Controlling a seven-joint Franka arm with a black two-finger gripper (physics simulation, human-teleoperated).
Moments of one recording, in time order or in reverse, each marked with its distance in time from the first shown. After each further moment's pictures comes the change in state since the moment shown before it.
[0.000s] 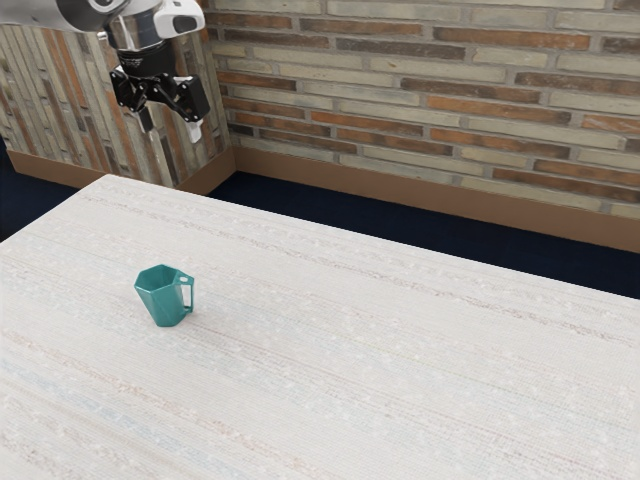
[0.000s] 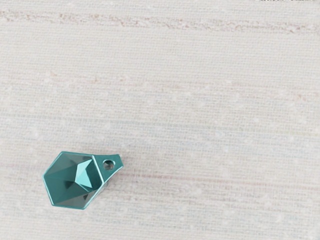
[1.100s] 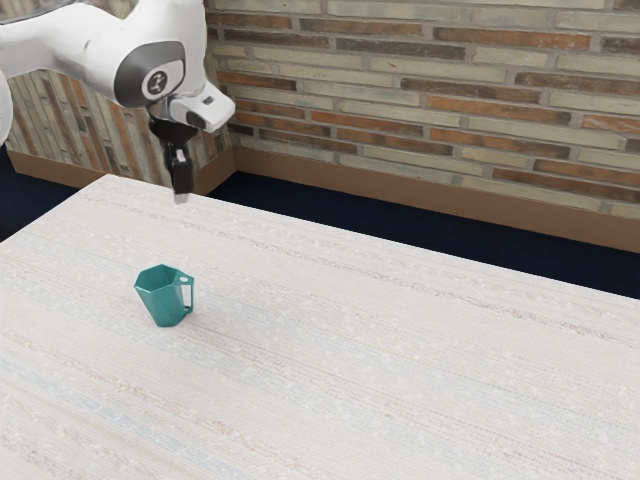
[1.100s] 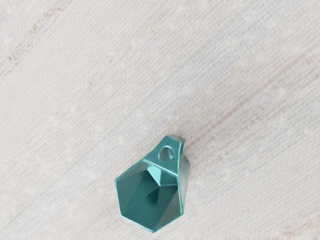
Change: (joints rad) arm -0.044 0.038 -0.005 -0.215 0.263 0.163 0.676
